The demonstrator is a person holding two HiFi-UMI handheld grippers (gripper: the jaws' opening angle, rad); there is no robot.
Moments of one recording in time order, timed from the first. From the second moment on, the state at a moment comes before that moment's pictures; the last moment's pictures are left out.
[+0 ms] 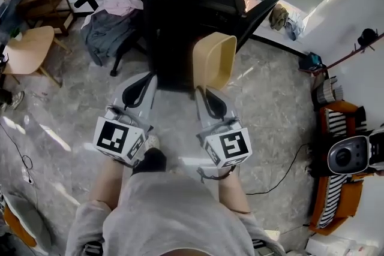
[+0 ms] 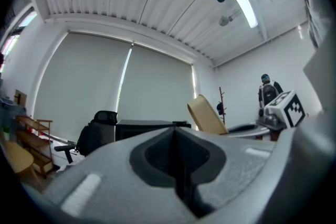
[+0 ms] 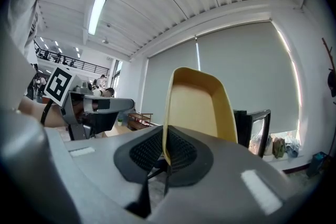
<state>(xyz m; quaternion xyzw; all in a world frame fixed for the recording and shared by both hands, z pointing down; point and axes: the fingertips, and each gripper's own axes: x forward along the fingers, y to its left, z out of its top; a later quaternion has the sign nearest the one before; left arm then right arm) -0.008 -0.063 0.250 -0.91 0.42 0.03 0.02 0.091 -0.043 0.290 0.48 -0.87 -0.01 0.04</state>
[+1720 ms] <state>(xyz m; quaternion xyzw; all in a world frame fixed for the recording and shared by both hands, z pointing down) -0.025 -0.280 0.366 -0.90 0.43 -0.02 -0.05 0.061 -0.283 0.513 0.37 -0.88 0.07 0.28</state>
